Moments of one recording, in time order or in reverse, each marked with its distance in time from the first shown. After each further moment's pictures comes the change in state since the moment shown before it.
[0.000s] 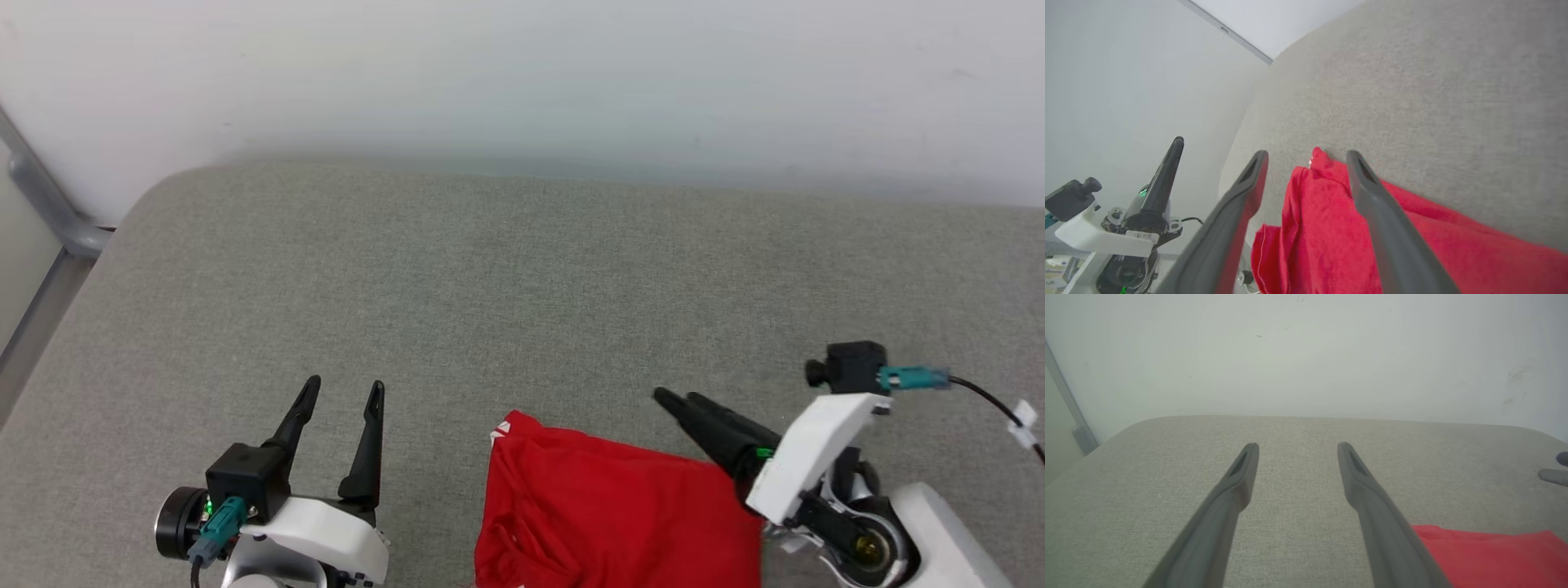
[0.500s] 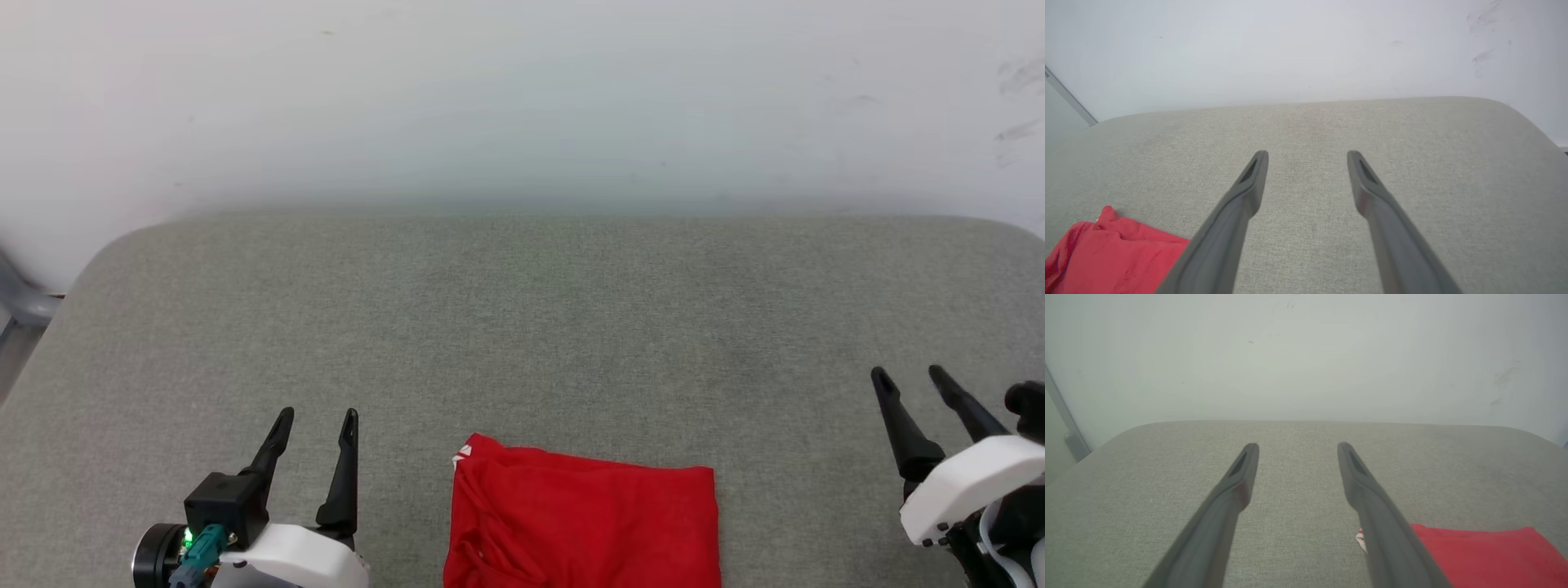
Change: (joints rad) left arm 0.070 0.015 0.031 -0.011 -0.011 0.040 0.000; right arm 0.165 -0.103 -0.333 -0.069 -0.621 0.000 -0.289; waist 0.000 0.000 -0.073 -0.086
